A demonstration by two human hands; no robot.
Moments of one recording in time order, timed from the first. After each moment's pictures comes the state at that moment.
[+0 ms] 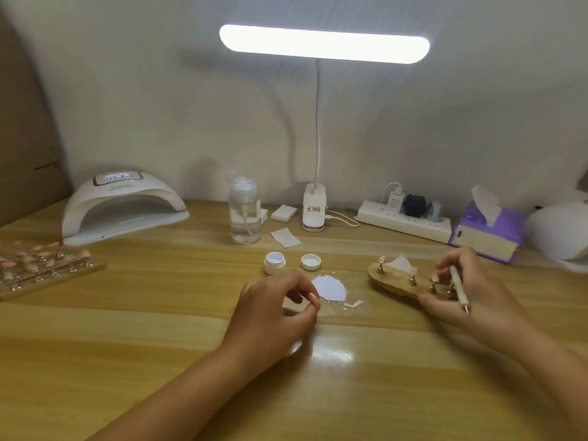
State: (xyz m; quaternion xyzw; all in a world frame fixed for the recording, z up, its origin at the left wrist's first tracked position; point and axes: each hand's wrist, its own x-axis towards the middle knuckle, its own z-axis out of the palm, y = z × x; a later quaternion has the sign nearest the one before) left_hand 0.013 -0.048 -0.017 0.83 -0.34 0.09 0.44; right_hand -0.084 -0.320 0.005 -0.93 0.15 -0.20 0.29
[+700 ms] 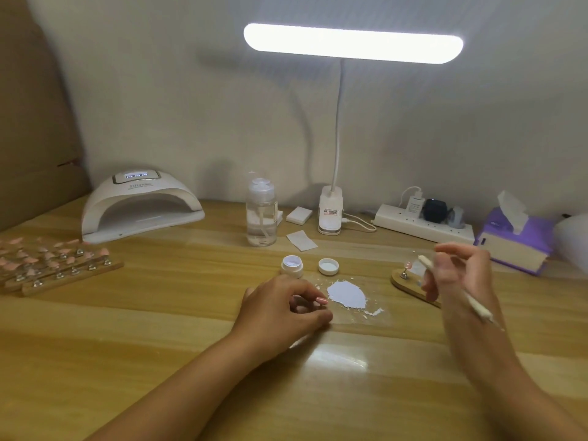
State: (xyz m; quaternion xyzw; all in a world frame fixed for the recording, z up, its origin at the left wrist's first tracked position) left_hand 0.036 -0.037 -0.016 0.87 -0.27 -0.02 0.41; right_hand -0.062 -0.247 -0.001 -0.78 0.09 -0.40 0.47
